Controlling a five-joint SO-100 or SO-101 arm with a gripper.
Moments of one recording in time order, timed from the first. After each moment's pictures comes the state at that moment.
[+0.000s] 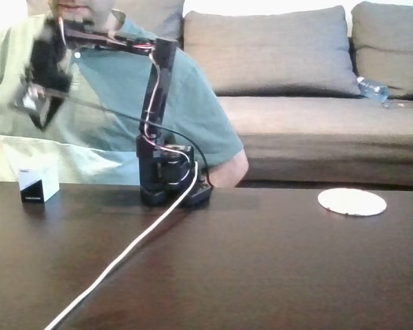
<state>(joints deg) 93.0 106.5 99.2 74.4 -12.8</state>
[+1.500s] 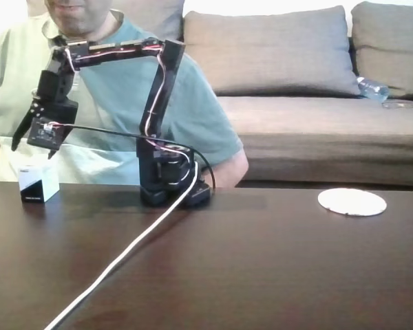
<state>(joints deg) 92.4 109.5 116.4 61.7 -22.1</state>
